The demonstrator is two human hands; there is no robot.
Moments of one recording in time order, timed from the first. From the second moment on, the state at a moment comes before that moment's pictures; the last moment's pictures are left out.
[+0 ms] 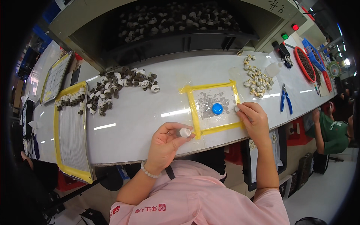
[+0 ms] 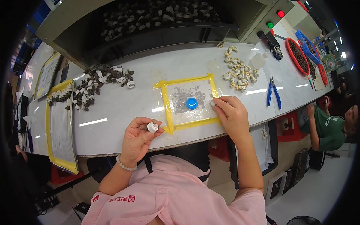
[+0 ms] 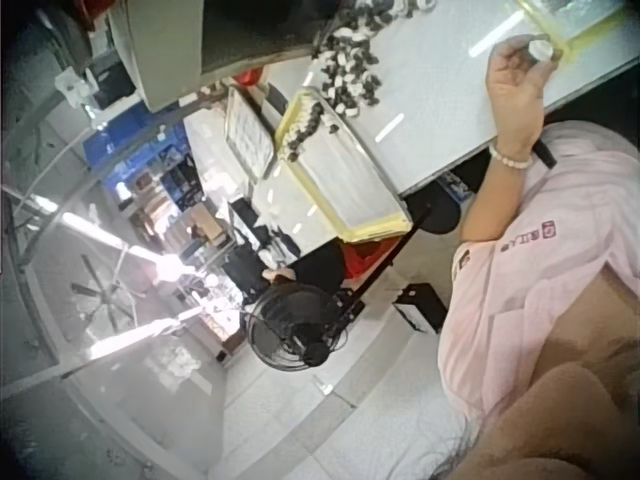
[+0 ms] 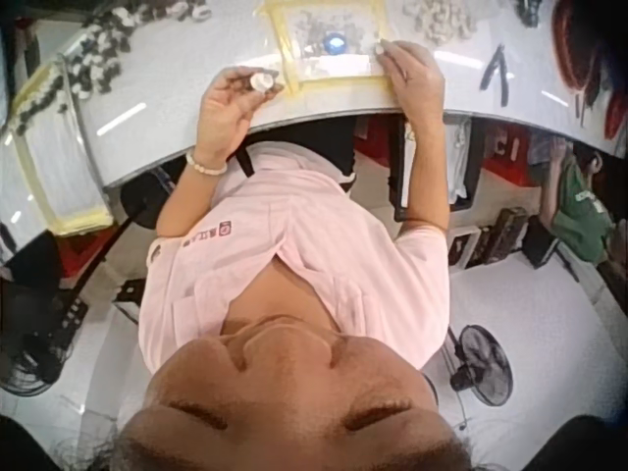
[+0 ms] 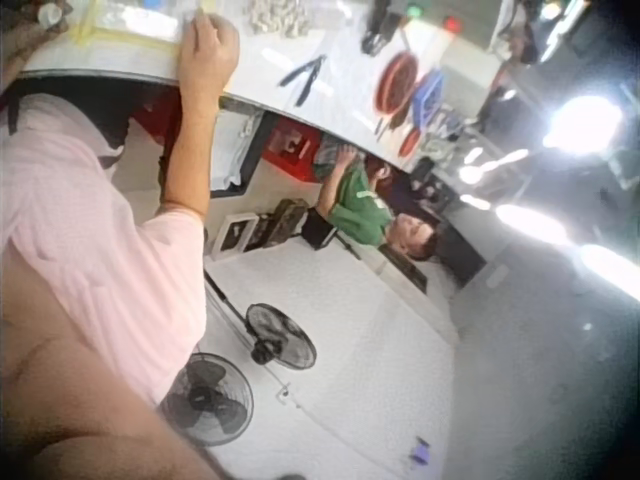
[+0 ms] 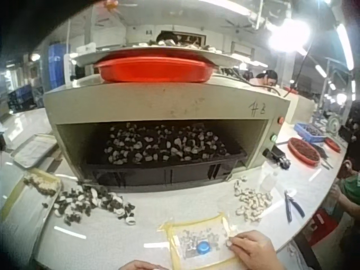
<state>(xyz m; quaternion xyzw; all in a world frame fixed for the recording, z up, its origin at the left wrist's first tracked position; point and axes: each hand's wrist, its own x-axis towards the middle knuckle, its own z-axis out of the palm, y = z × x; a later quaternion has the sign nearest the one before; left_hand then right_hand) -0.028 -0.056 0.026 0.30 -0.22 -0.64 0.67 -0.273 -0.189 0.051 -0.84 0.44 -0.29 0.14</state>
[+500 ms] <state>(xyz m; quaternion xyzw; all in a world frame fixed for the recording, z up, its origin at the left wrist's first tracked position) -0.025 -0.054 0.023 0.30 -0.20 -0.65 0.67 -0.224 -0.201 0.078 -0.93 0.30 -0.18 0.14</state>
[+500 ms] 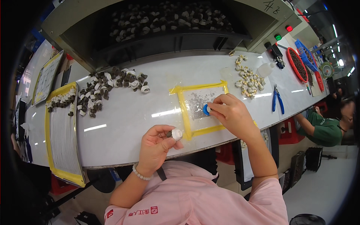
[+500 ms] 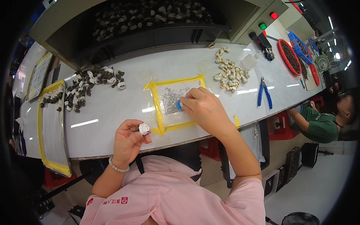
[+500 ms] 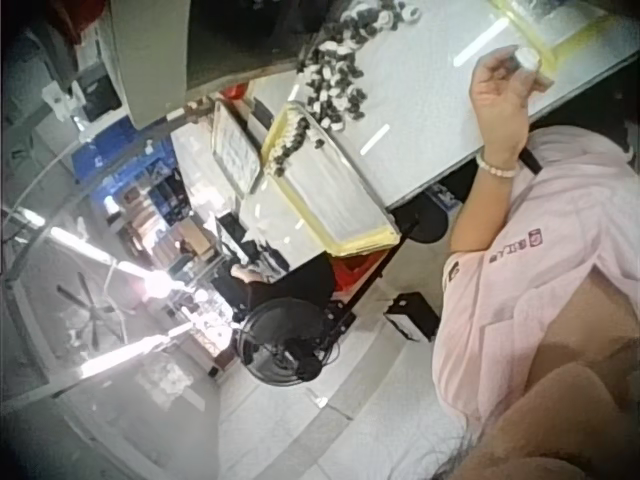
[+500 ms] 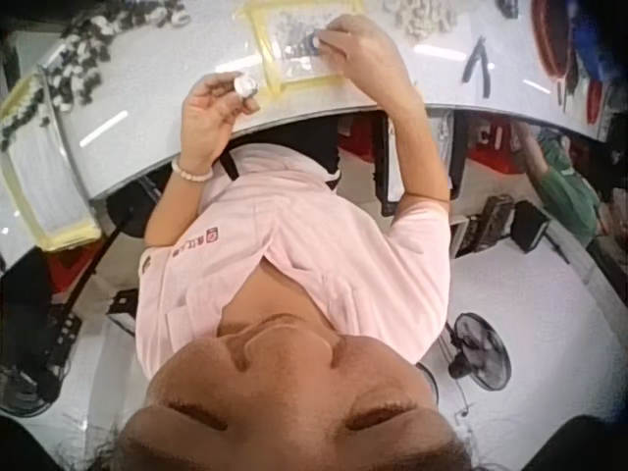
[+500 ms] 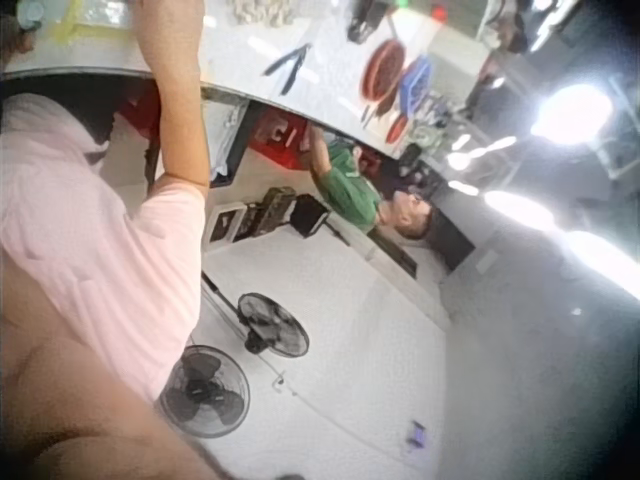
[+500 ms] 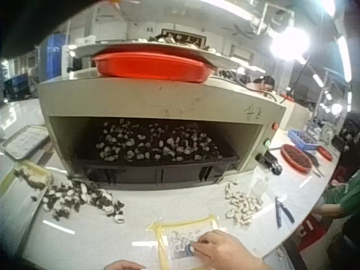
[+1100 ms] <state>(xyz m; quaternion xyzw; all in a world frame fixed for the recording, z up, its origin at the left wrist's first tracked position) -0.025 -0.053 0.023 0.31 -0.19 -0.65 0.67 -0.223 -0.193 0.086 -0.88 0.35 -0.23 0.24</state>
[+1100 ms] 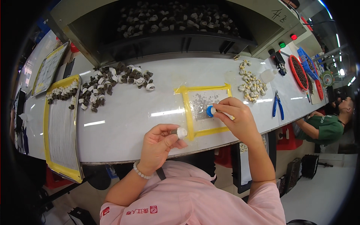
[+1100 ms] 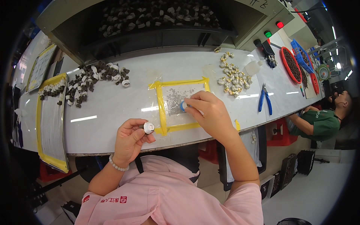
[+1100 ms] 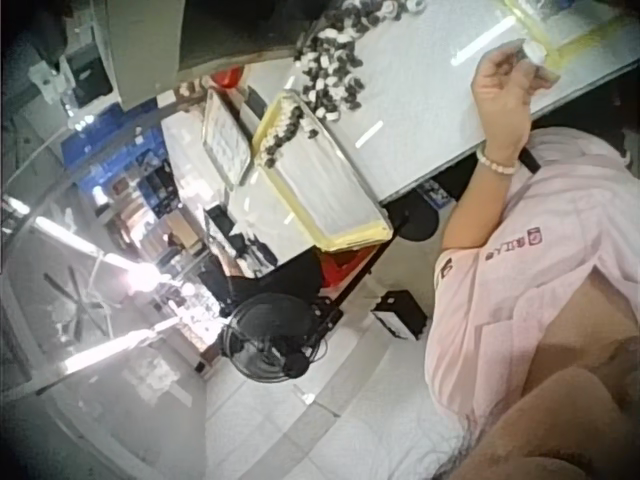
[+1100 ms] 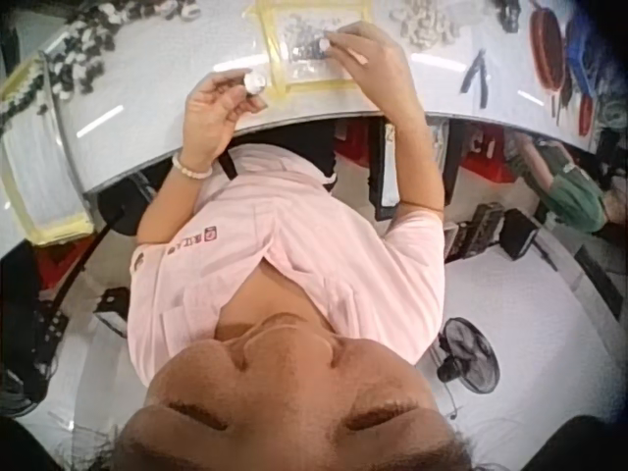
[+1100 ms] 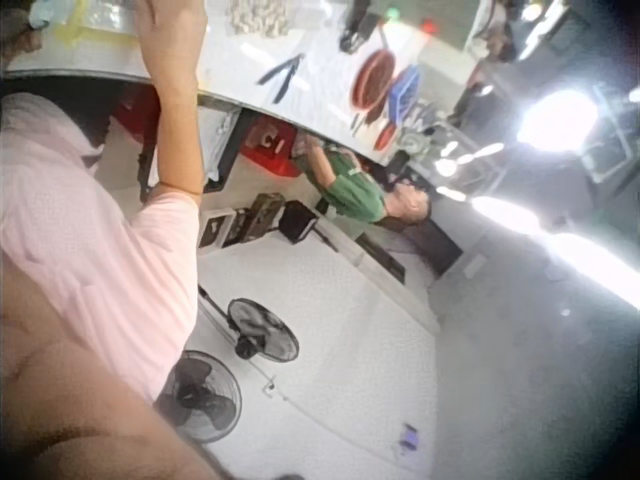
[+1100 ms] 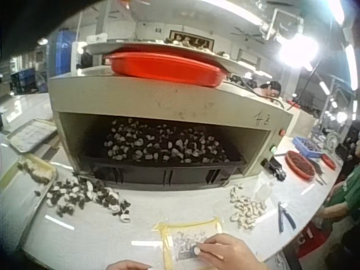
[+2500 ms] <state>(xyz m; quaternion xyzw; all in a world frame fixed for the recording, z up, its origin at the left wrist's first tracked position) -0.032 -0.051 0.026 0.36 -0.22 -0.62 0.66 -0.203 -0.147 0.063 -0.71 0.27 -0.26 0.59</state>
